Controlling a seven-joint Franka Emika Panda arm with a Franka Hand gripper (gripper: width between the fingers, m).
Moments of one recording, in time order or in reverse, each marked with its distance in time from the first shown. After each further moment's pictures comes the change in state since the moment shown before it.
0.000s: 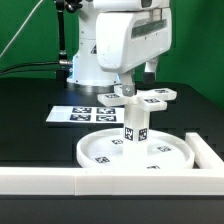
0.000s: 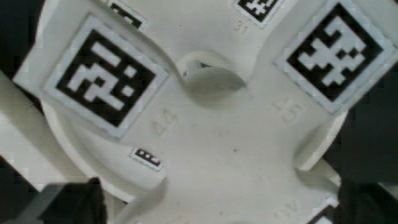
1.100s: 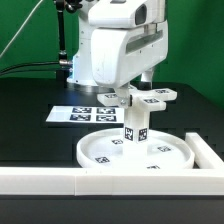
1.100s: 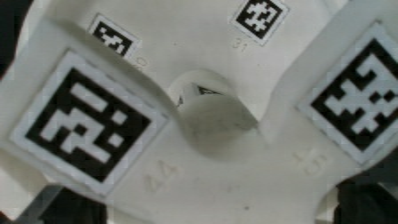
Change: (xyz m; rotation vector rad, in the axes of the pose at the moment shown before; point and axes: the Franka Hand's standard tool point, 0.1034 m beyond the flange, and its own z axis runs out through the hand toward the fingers) arm -0.003 -0.001 0.018 0.024 -0.018 0.004
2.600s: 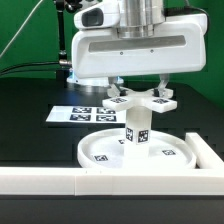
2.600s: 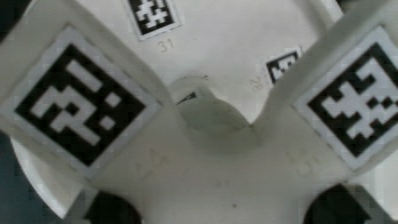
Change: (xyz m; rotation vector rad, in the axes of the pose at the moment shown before) arm 0.007 0.000 0.002 0.029 0.070 1.190
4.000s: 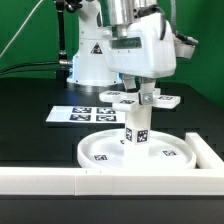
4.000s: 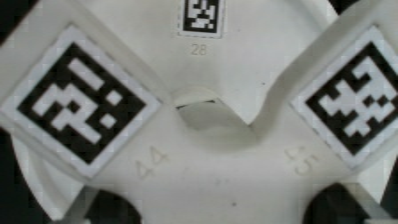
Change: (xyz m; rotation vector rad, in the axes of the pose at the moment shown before) arm -0.002 0.002 0.000 0.120 0.072 1.246
